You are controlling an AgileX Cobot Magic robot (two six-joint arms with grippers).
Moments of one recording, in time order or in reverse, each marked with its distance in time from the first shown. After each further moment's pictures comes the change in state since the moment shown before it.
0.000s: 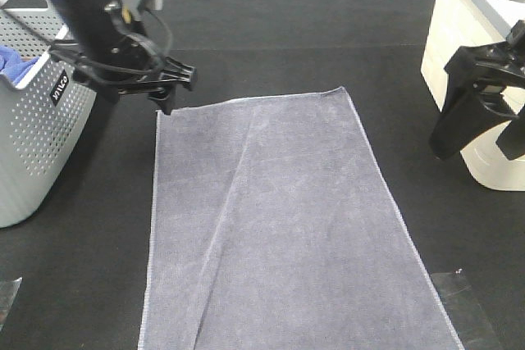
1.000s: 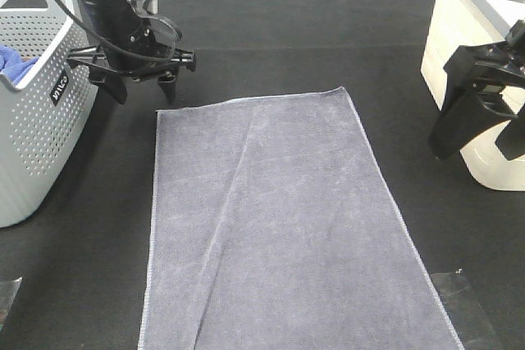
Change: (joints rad) left arm 0.127 0.343 -0.457 -0.137 0.215 -0.001; right arm 0.000 0.000 0.000 0.004 0.000 0.000
